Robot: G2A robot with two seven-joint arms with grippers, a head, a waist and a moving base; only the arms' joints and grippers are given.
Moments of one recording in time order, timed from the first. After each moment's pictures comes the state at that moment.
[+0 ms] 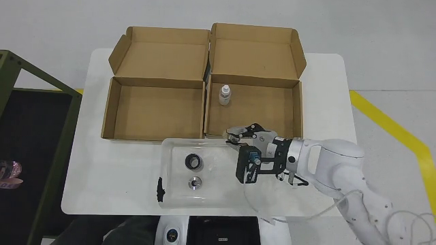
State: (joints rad) left arm -0.36 -0.19 -0.39 -1.44 1.98 -0.36 0.13; right arm -1.26 -1.06 1.18 -2.15 -1.54 -0.84 0.31
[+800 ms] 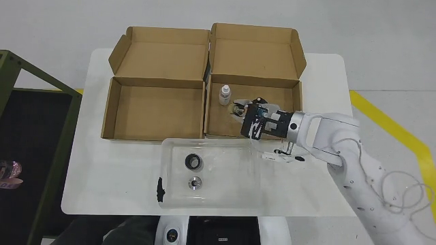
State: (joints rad) left arm -0.36 -0.19 -0.39 -1.44 1.98 -0.36 0.13; right arm -1.06 -1.08 1.14 -1.89 -1.32 -0.77 0.38
